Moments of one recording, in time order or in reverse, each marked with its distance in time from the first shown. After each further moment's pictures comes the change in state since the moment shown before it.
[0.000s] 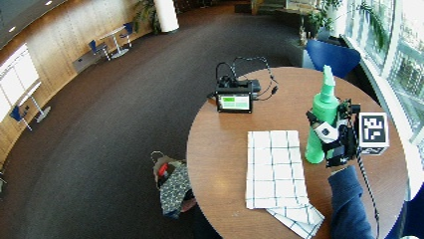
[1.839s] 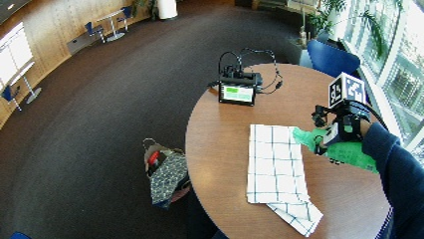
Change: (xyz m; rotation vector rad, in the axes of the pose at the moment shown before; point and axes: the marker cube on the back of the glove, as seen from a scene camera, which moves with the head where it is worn) arm 0.000 -0.007 -0.026 -1.316 0.777 0.731
